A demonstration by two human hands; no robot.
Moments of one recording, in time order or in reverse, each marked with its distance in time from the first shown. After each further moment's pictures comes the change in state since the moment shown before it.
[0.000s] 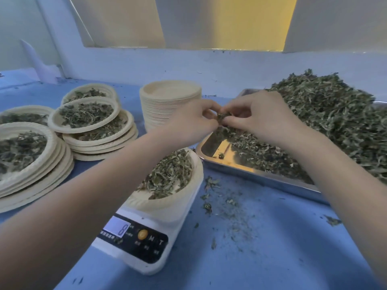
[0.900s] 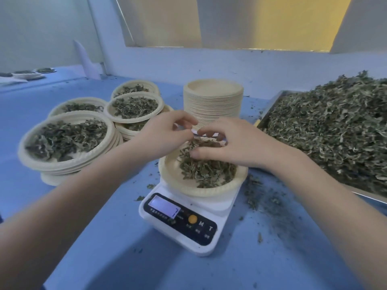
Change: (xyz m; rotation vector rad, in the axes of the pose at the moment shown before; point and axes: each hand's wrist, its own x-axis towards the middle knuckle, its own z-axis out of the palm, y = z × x) left_hand -0.078 -0.063 -0.082 0.086 0.138 -0.170; right_hand 0.002 -0.078 0.071 0.082 -0.360 -0.222
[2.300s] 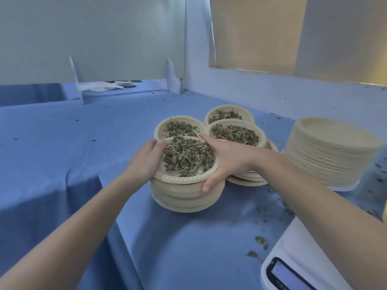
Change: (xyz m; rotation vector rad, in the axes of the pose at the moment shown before) left_hand -0.039 -0.176 -0.156 -0.139 0.487 -0.501; right_hand 0.200 -0.107 0.092 -0.012 -0.501 -0.136
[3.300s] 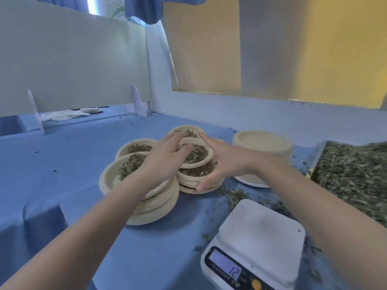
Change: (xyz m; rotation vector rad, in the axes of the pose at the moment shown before) left_hand -0.053 0.123 0.065 0.234 -0.145 0.539; right_hand -0.115 0.020 -0.044 0.025 0.198 0.088
